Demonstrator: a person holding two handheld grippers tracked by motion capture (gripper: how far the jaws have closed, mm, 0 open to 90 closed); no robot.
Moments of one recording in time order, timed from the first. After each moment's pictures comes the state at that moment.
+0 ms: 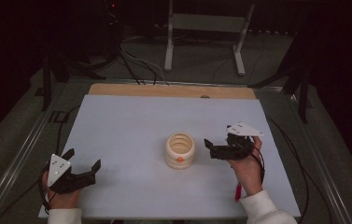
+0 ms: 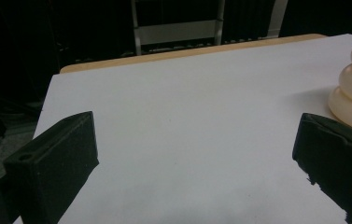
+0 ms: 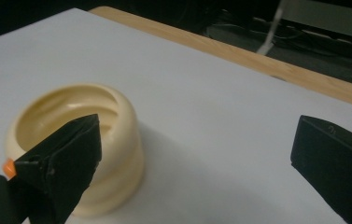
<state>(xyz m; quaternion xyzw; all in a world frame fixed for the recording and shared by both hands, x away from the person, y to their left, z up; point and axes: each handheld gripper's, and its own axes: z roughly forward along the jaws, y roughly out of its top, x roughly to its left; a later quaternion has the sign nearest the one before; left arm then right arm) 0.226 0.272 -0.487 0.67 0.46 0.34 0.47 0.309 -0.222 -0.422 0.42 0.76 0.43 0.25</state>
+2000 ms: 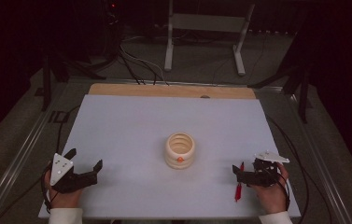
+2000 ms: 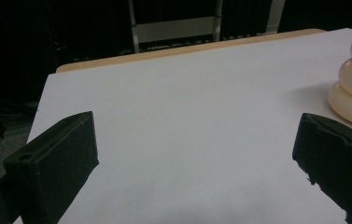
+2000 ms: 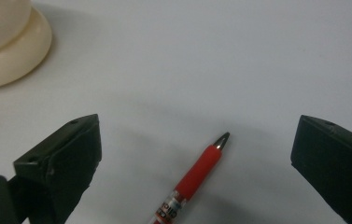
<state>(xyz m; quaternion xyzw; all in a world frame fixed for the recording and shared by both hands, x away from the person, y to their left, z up) 0.228 0.268 -0.489 0.67 0.46 0.34 0.47 0.261 -0.304 -0.488 0.54 0.74 0.33 0.21</state>
